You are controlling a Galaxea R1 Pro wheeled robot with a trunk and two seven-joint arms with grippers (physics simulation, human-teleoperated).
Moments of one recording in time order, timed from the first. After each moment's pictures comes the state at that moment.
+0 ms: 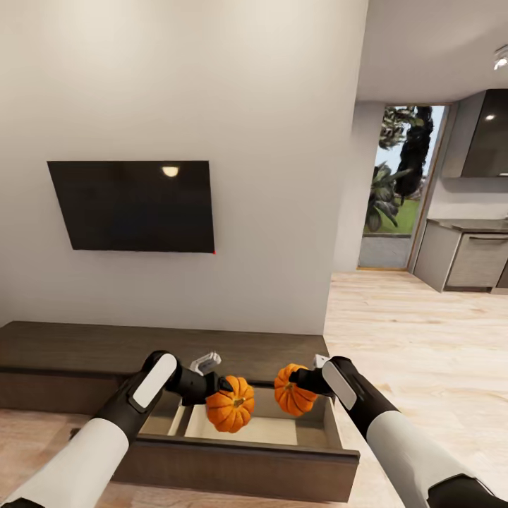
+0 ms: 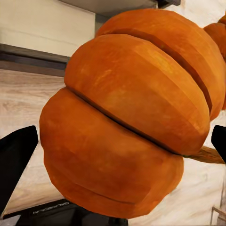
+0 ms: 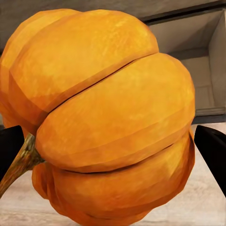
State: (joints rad) left arm -0.70 0.05 -0.30 -0.82 1.02 1.05 0.26; right arm -0.76 0.00 0.28 -0.61 -0.71 0.70 -0.26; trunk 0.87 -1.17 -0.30
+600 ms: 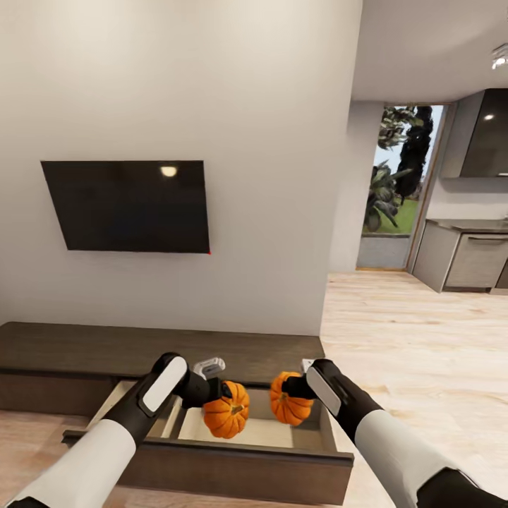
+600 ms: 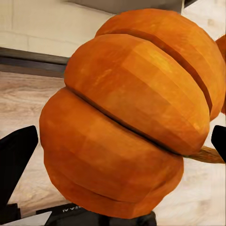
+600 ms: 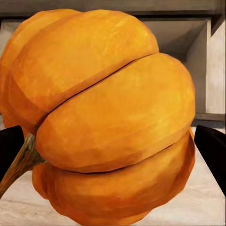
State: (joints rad) left arm -0.70 0.03 -0.38 -0.82 1.00 1.00 0.38; right arm -0.77 0.04 0.44 -0.58 -0.68 0.71 -0.31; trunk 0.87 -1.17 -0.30
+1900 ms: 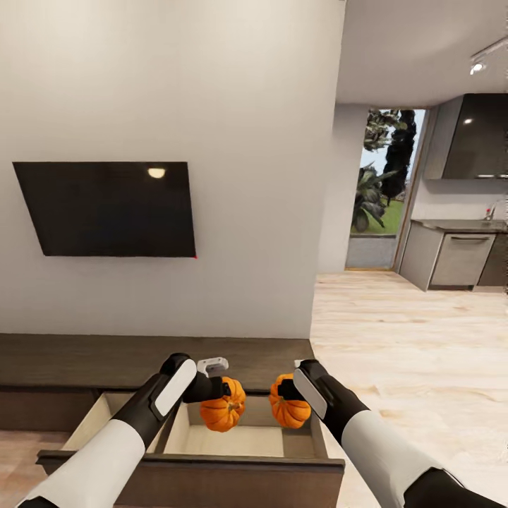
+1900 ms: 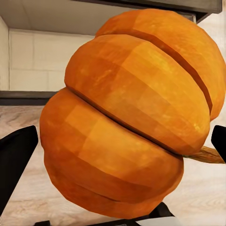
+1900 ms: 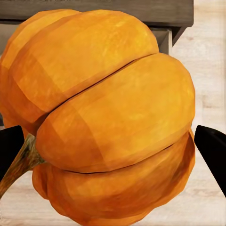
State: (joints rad) left arm -0.70 -0.01 -0.39 -0.82 0.82 0.95 0.39; right arm -0.77 0.10 0.45 -0.58 -0.62 0.74 -0.43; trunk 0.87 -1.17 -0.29
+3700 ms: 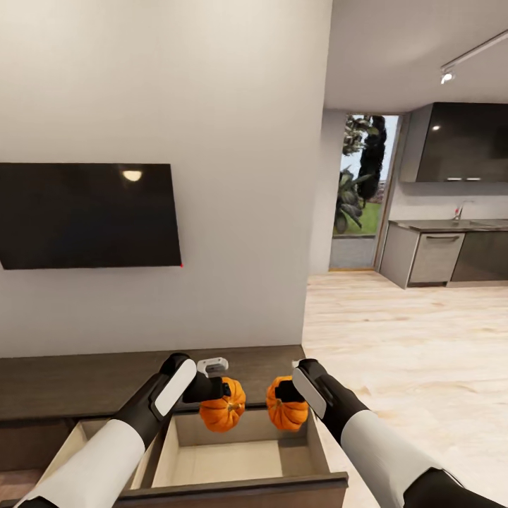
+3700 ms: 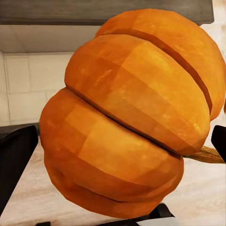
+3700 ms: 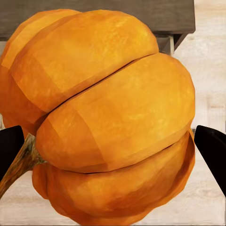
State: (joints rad) left arm -0.70 -0.01 -0.39 -0.82 0.82 0.95 0.39; right arm -0.77 0.10 0.46 -0.59 -0.62 0.78 -0.41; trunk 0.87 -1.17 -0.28
